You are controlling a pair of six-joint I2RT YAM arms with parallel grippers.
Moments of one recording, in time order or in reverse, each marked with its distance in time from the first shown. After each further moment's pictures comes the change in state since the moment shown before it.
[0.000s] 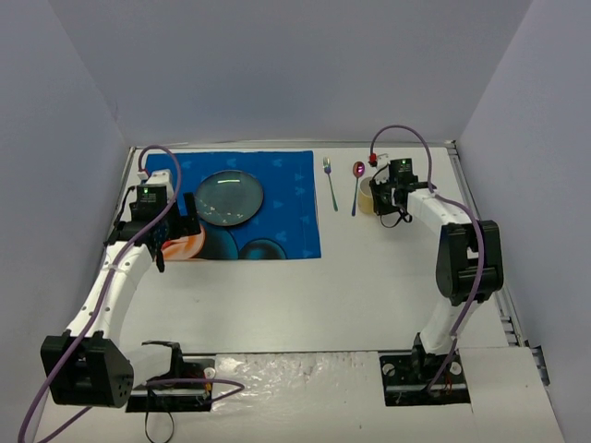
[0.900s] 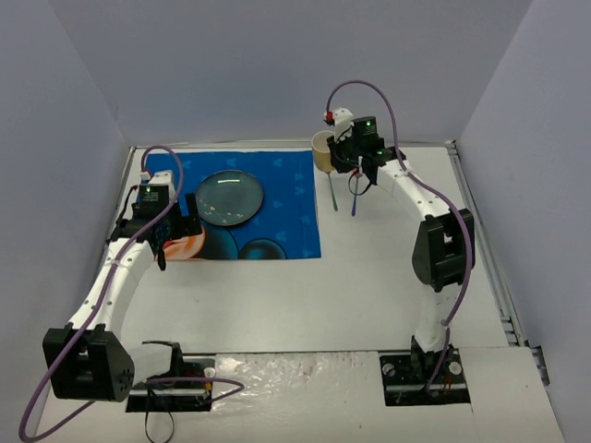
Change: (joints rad) left arm 0.000 0.027 0.000 0.001 0.004 0.000; right arm 0.195 0.161 0.493 -0.031 -0.064 -0.052
